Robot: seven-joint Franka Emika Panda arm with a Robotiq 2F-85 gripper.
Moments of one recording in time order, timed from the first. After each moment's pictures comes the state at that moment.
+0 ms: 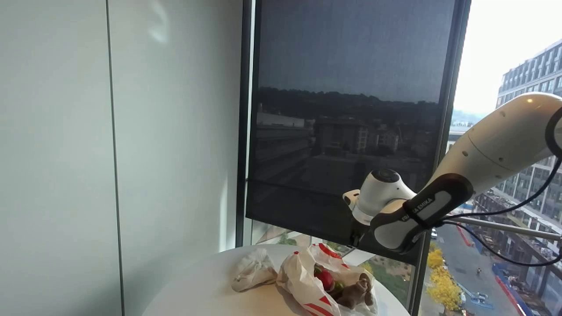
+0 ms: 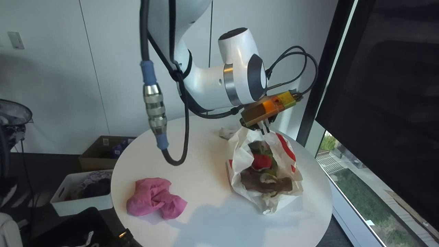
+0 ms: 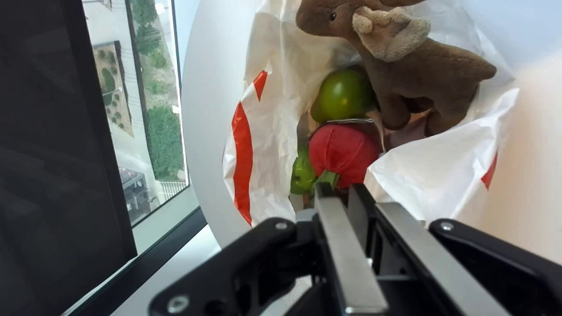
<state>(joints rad) 0.18 0.17 -0.16 -2.21 -0.55 2.89 -0.42</state>
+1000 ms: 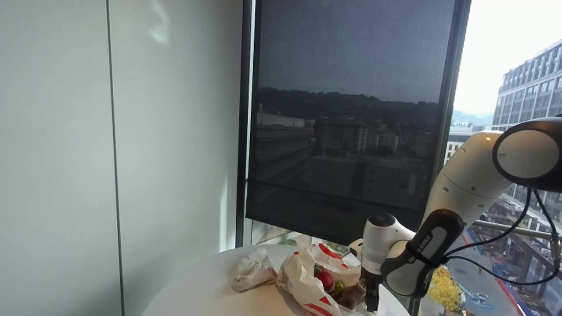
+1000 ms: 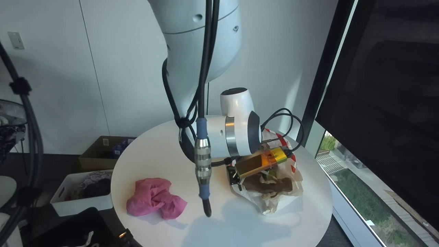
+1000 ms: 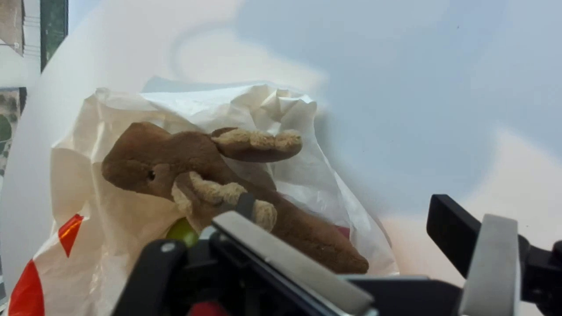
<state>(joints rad) 0.05 0.39 -0.08 -2.27 -0.66 2.87 -0.44</state>
